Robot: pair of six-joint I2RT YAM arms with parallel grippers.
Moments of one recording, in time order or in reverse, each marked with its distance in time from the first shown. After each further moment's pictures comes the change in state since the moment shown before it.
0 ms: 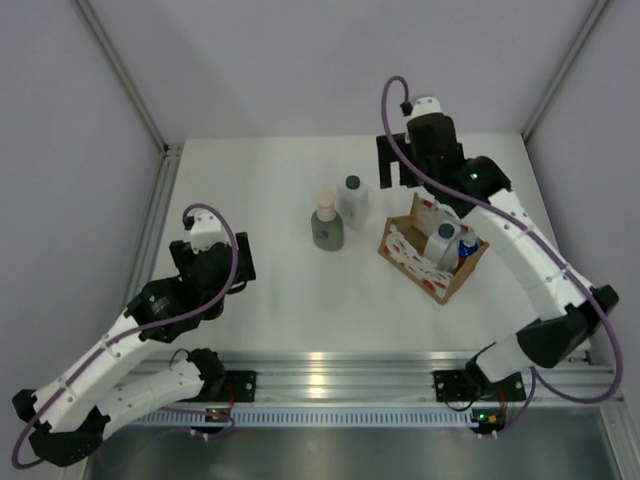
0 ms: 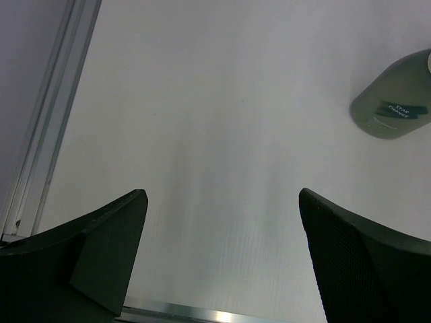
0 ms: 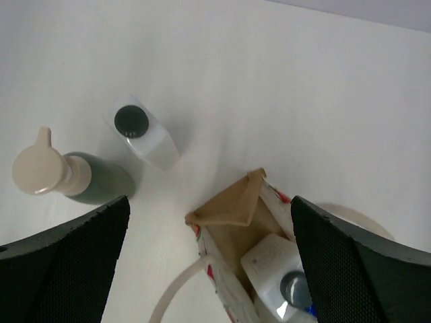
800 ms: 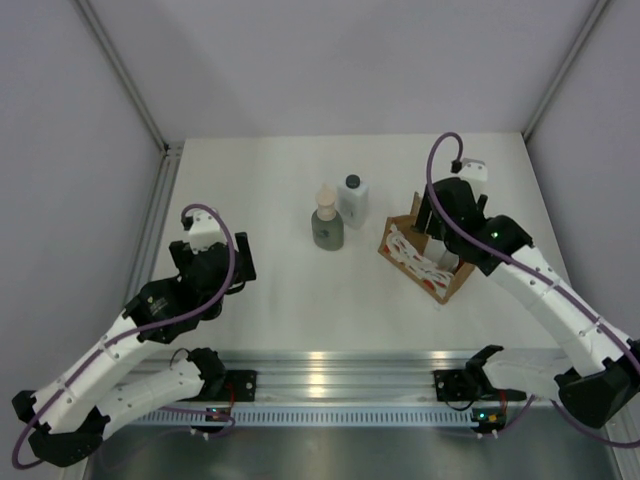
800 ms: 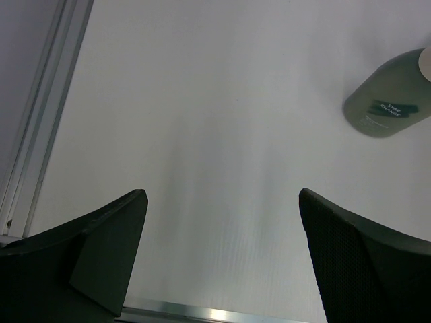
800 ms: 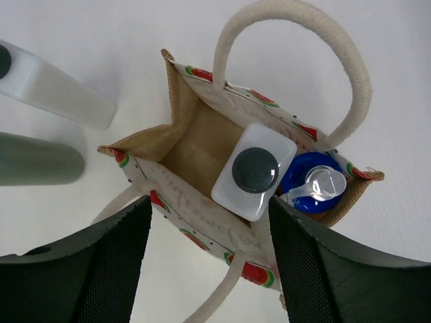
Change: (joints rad) left arm 0.000 -0.016 -0.001 0.000 0.014 -0.010; right arm -0.001 -0.420 -0.606 0.026 0.205 0.425
